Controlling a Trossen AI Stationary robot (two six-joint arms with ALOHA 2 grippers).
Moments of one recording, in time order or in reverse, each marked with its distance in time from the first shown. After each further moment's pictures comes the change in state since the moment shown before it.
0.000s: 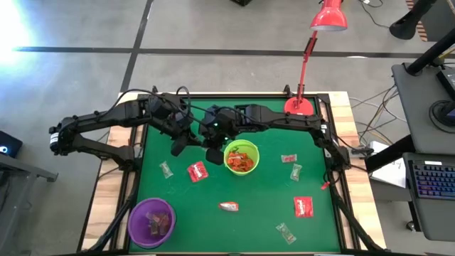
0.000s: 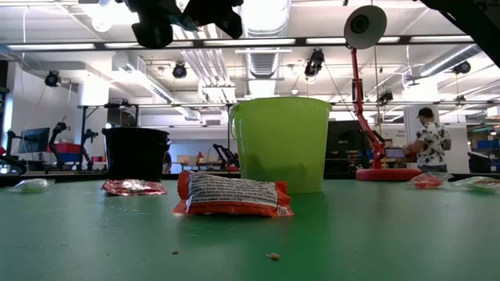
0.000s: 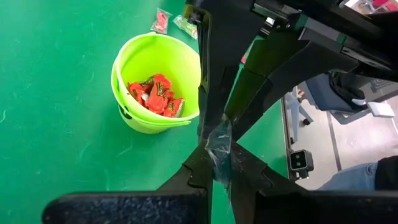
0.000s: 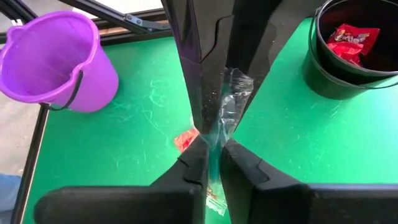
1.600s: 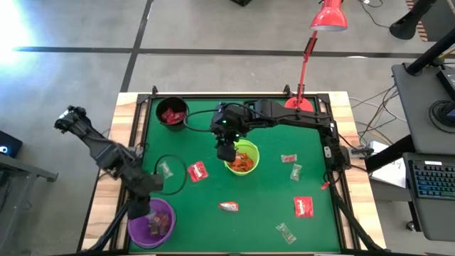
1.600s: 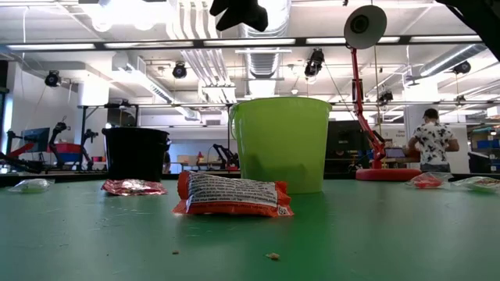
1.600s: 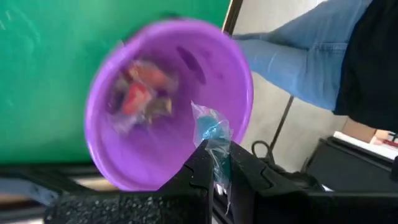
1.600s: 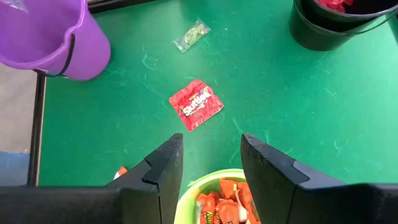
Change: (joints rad) left arm -0.920 -0.028 0.000 -0.353 -0.080 -0.845; right arm -0.008 -0.072 0.000 -0.208 0.017 0.041
